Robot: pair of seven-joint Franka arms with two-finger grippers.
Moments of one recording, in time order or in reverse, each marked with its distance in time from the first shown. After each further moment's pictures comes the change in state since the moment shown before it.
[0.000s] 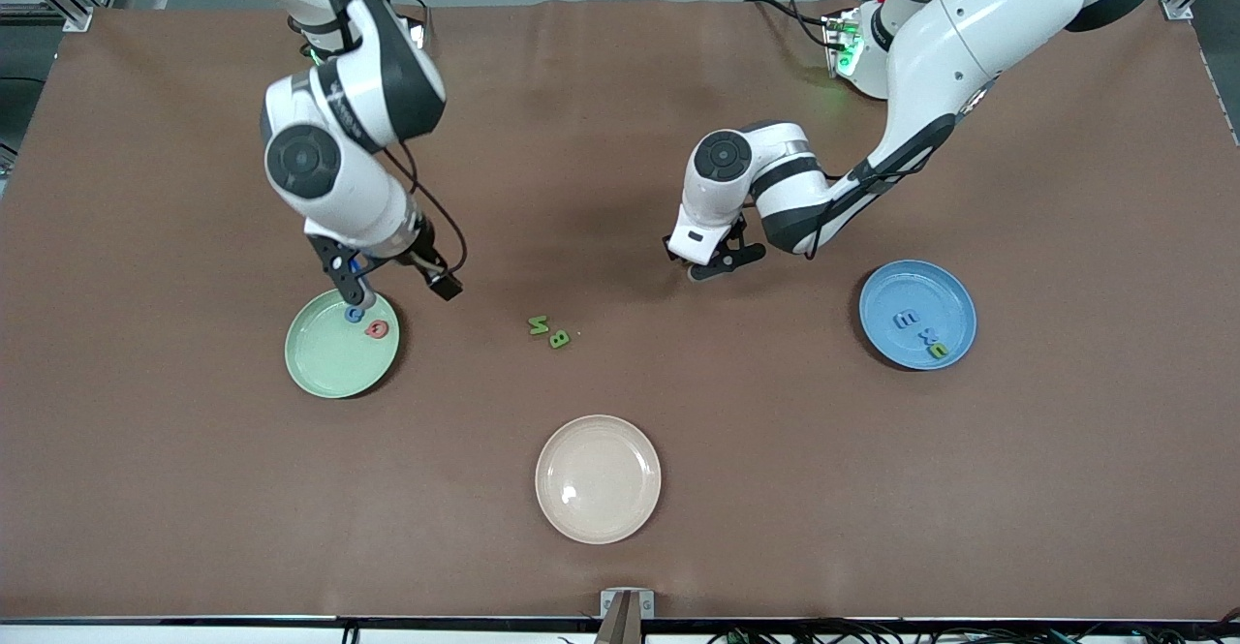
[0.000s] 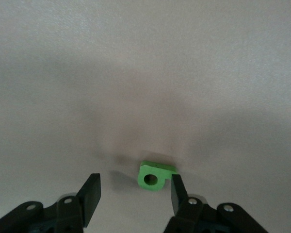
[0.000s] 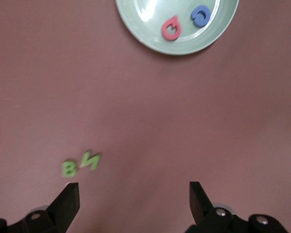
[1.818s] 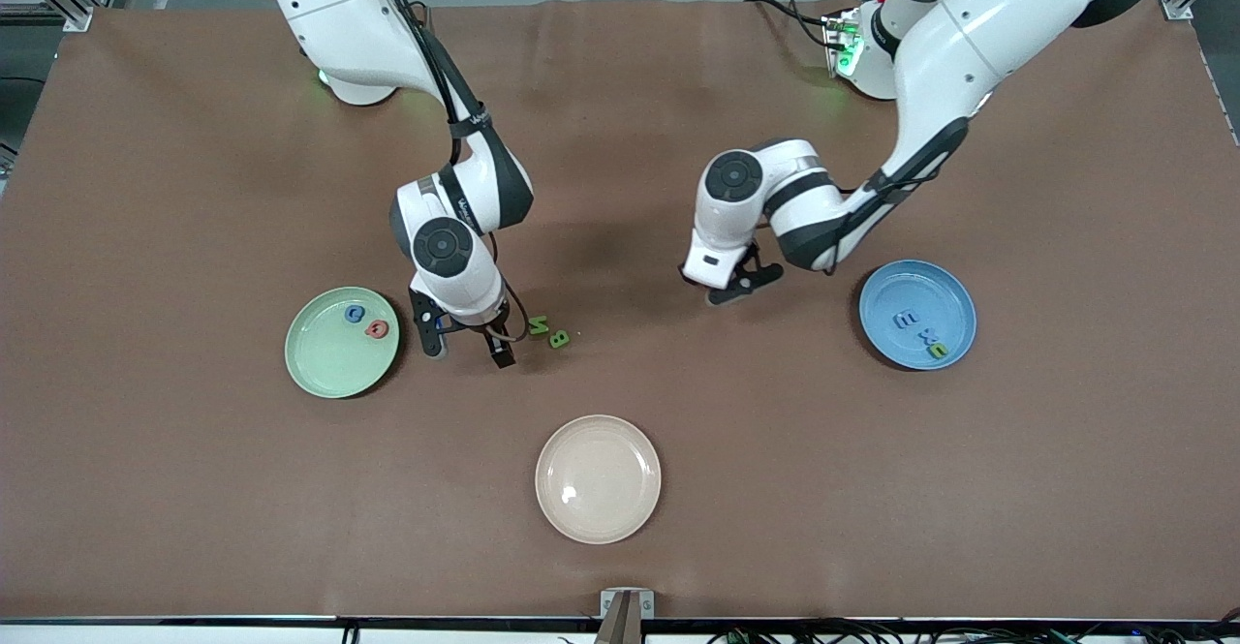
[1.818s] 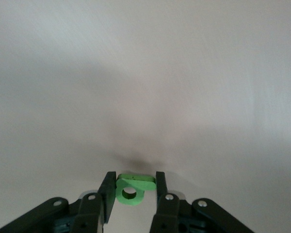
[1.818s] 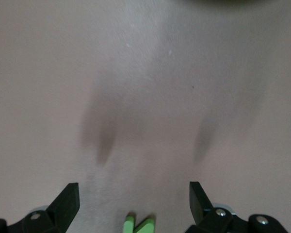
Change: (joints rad) left arm 0.024 -0.059 0.070 0.064 0.011 -0.052 0.002; right arm 0.059 0.449 -0.002 0.092 0.001 0.374 0.281
